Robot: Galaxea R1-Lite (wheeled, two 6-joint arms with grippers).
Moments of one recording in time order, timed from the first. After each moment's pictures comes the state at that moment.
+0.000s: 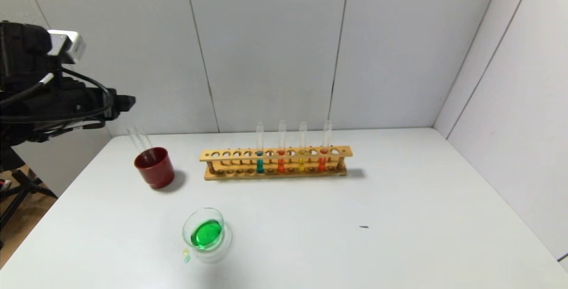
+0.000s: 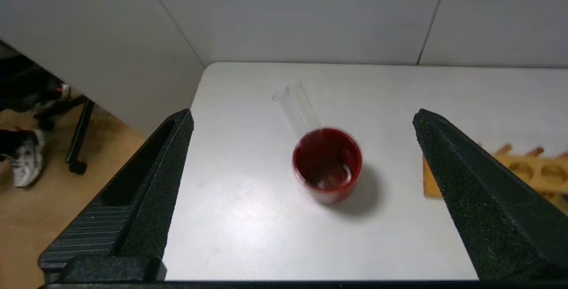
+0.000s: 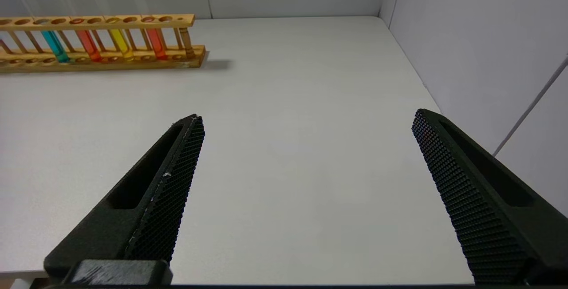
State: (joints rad) left arm -0.04 1.48 -1.01 -0.22 0.28 0.06; right arm 0.00 0.00 0.00 0.00 0.00 0.02
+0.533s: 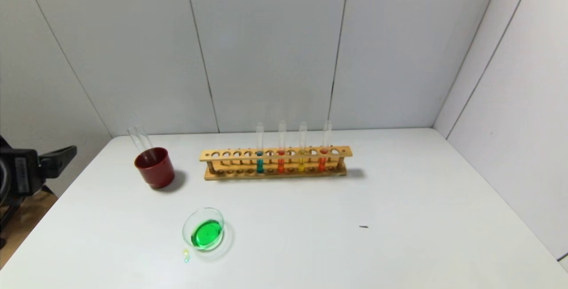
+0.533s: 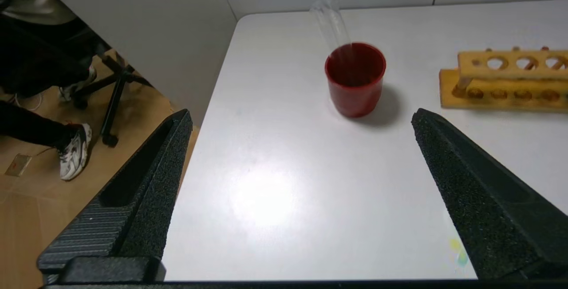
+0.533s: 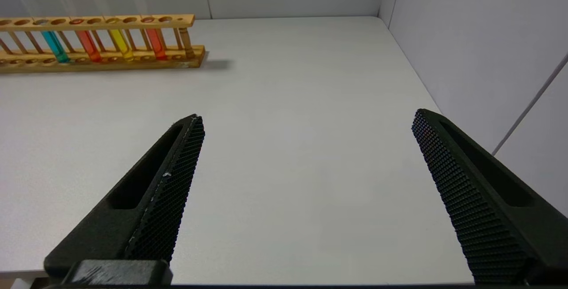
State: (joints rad) left arm -0.06 1.00 -0.66 -0.09 0.34 0.08; right arm 0.00 0.00 0.00 0.00 0.00 0.02
